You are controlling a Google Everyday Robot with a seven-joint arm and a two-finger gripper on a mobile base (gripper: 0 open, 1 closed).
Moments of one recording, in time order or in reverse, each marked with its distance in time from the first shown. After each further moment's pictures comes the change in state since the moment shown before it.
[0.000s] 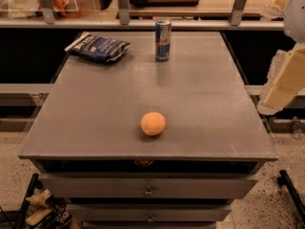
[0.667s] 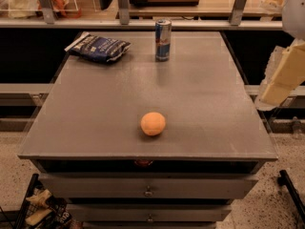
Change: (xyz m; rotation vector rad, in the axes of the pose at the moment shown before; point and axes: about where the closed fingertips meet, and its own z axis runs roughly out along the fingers) arm -0.005 -0.006 0.000 0.013 -0.031 -0.016
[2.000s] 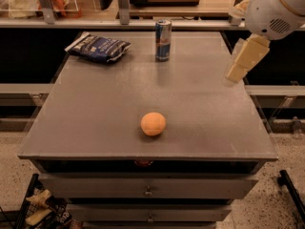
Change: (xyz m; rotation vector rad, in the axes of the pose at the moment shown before) arm -0.013 -0.070 0.087 -0.039 -0.159 0.030
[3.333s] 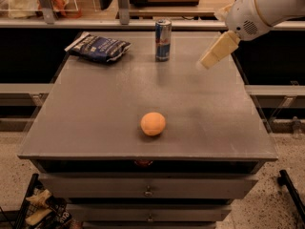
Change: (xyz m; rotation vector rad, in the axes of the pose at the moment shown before) arm -0.022 -0.055 0.064 -0.005 -0.263 0.183
